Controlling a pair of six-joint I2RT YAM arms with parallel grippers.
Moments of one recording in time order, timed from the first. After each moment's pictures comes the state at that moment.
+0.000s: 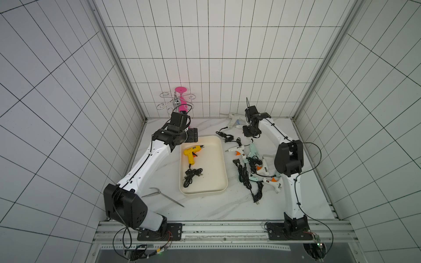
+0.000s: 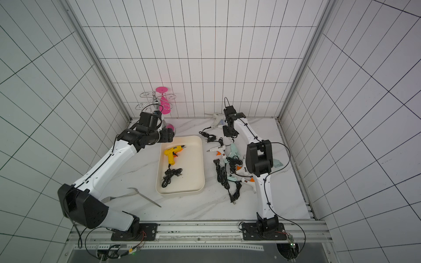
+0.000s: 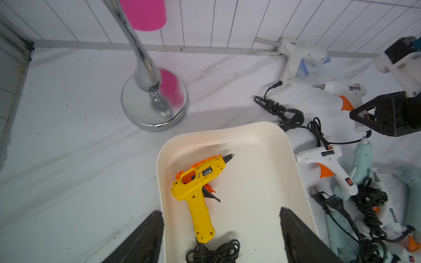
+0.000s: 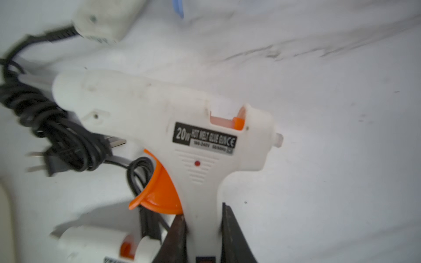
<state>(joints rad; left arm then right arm) -0.33 1.48 1.48 -0.73 0.01 -0.28 0.38 2.21 2.09 -1.00 0.13 0.09</state>
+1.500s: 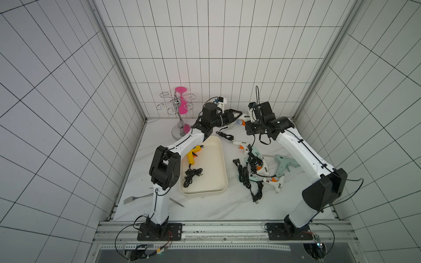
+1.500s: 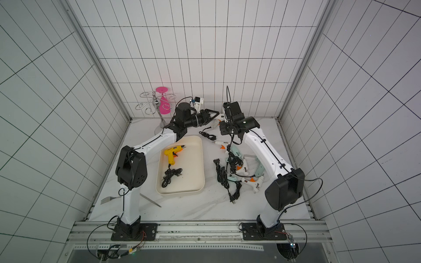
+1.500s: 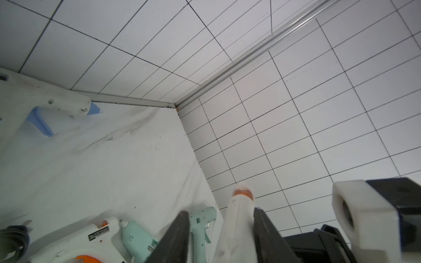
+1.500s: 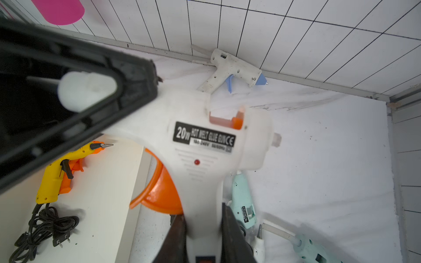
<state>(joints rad) -0.52 2.08 1.79 0.19 0.62 -0.92 0.55 1.68 1.75 -0.86 0.12 0.13</state>
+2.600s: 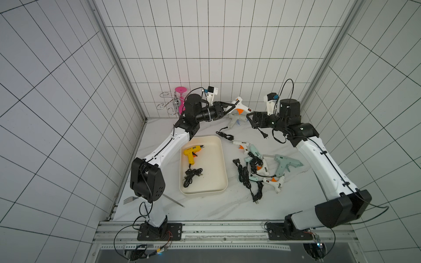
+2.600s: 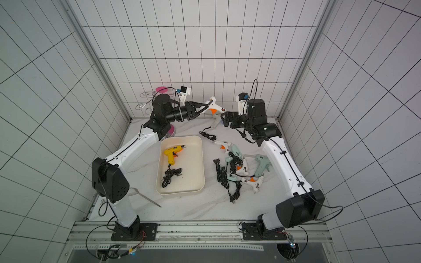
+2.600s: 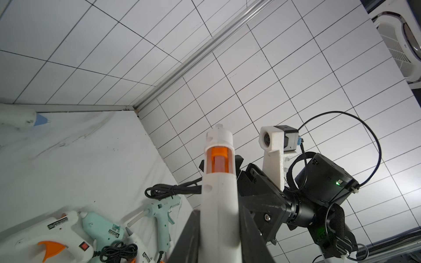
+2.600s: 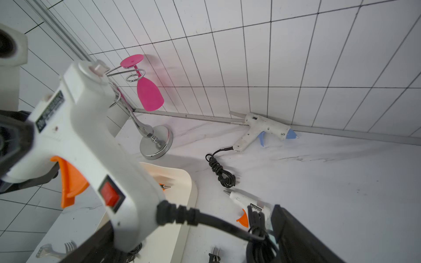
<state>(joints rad) -0.42 1.78 1.69 0.09 0.80 -0.96 0.36 1.49 1.58 -0.56 -0.27 0.22</state>
